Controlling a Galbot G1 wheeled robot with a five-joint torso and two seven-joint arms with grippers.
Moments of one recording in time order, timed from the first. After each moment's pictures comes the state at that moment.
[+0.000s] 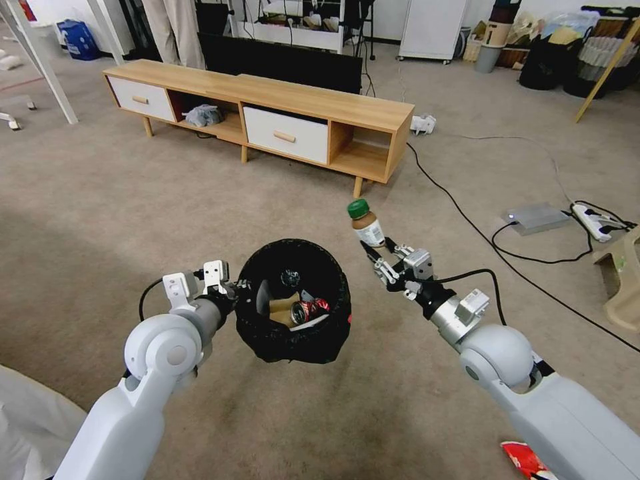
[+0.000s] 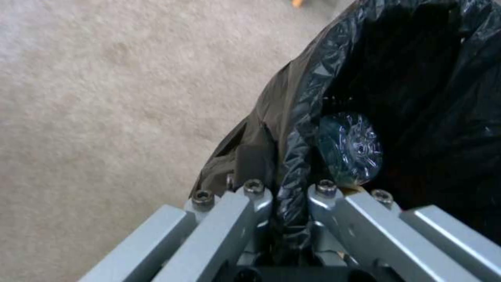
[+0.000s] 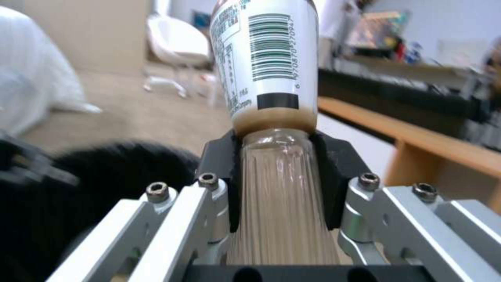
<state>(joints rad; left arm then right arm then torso) 1.05 -1.12 -0.35 -2.07 -1.09 0.74 -0.53 -1.02 0.84 0.14 1.99 0.49 0.12 -0.16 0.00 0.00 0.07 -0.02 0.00</state>
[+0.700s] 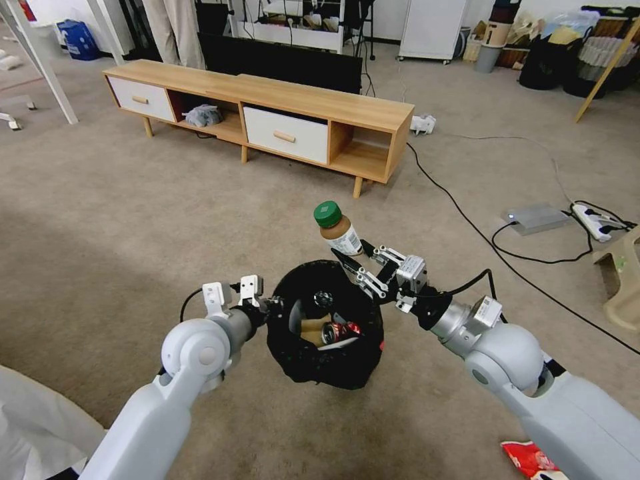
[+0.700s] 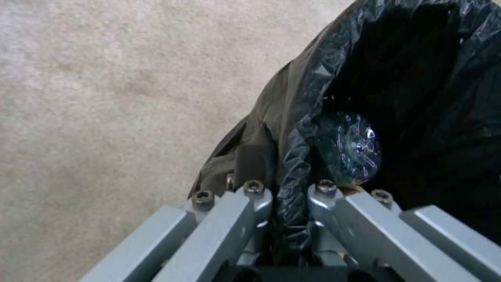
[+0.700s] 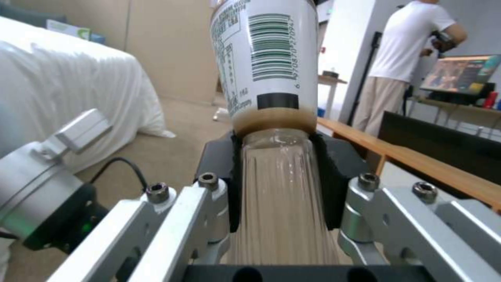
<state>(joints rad) 1.01 -1.15 -0.21 -2.00 -1.10 0.74 -0.46 -1.01 0.76 0.11 2.06 0.57 0.18 -0.31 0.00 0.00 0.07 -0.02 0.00</state>
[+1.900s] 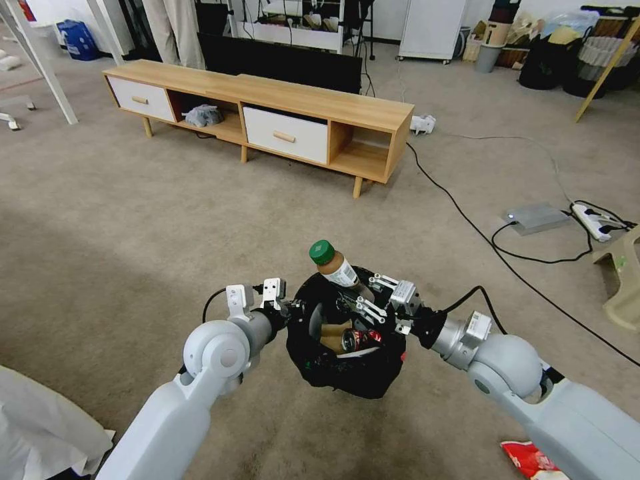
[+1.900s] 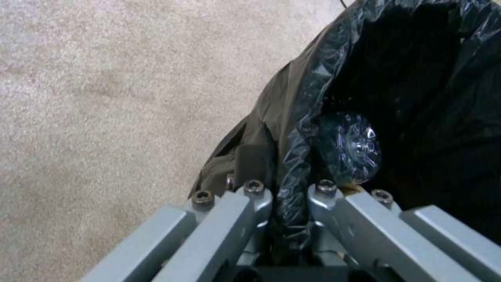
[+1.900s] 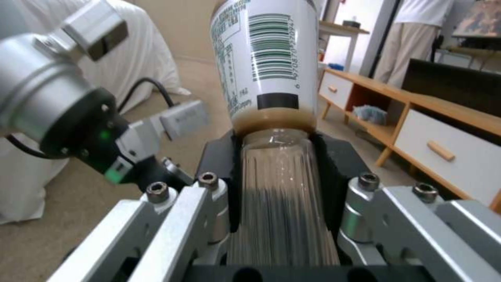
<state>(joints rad) 0.99 -1.16 -0.16 -1.99 -1.07 0.74 -0.42 -1.03 0.74 0.06 1.97 0.54 0.17 -0.35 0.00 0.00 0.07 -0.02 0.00</state>
